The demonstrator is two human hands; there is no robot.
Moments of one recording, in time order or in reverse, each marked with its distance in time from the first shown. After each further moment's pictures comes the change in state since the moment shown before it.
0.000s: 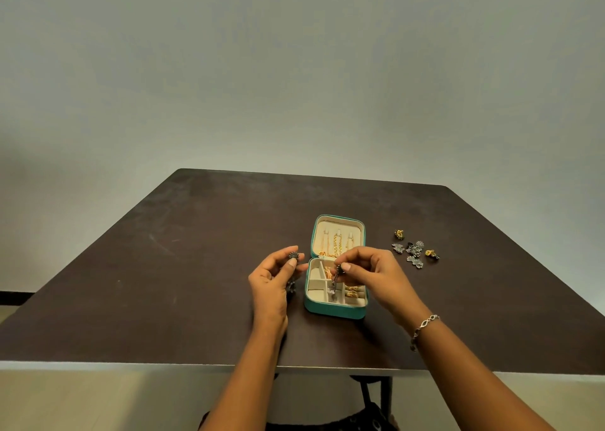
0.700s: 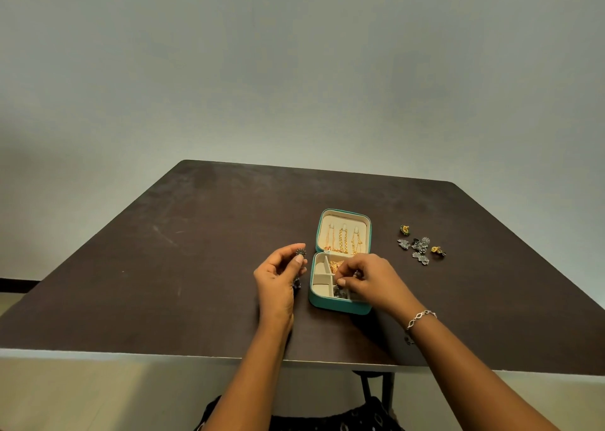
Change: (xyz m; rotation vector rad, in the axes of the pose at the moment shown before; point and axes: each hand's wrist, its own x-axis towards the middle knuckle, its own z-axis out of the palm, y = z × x) left_hand -0.003 -0.001 0.000 0.085 0.026 0.046; right_hand 0.010 0.004 0.011 -0.728 -0.099 -0.021
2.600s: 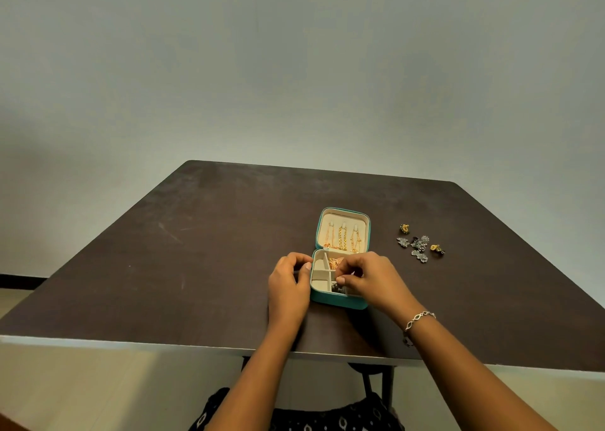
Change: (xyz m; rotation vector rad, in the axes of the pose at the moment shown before) left_hand -0.007 -0.016 0.002 0.720 -0.039 0.175; right_hand -0.009 -0.001 0.001 0.010 0.077 -0.007
